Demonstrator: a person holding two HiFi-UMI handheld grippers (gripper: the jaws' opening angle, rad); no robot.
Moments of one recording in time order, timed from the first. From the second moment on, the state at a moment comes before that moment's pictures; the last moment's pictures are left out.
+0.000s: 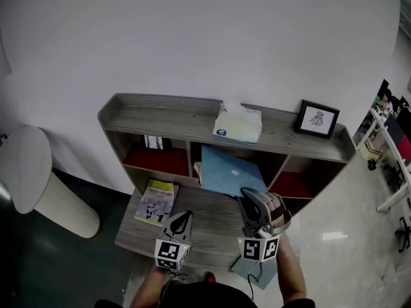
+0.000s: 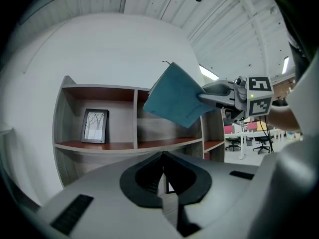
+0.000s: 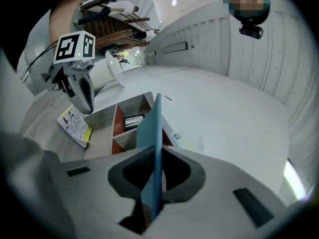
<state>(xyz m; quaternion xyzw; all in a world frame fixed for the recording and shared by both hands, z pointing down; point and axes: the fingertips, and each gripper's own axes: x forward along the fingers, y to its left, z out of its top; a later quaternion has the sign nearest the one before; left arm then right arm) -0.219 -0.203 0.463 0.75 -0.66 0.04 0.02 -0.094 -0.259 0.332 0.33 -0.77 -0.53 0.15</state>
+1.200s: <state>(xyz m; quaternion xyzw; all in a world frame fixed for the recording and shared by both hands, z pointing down) -0.222 -0.226 0.474 0.73 -0.68 0.06 0.03 -0.114 -0.334 0.452 0.26 -0.73 -0.57 0.27</state>
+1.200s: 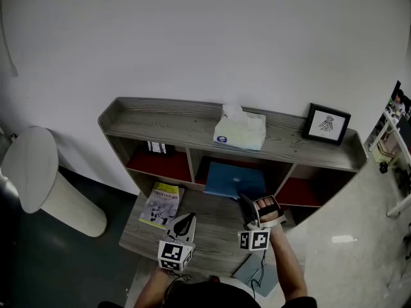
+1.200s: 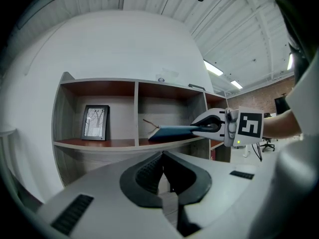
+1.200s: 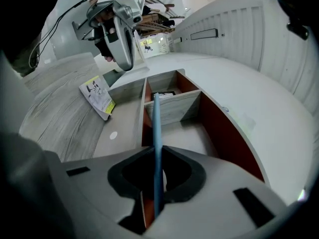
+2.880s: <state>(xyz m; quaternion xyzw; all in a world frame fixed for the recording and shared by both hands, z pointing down) -0.230 -0.243 0.482 0.74 -0.67 0.06 0.05 -0.124 -0.359 0.484 0.22 -0.80 -0.46 0.31</state>
